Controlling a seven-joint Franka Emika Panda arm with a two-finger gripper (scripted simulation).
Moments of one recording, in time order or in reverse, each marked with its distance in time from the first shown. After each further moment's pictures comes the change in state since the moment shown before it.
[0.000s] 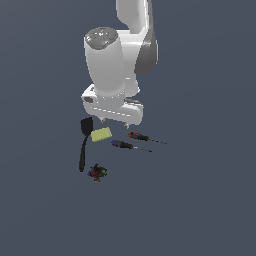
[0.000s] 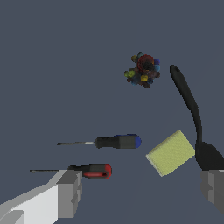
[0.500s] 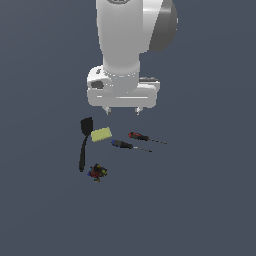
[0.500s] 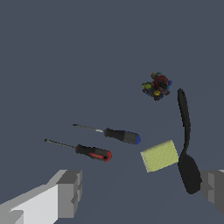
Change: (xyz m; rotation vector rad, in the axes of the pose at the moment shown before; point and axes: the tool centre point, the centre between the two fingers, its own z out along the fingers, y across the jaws) arm -0.004 -0.034 -0.066 -0.033 -0.006 -0.275
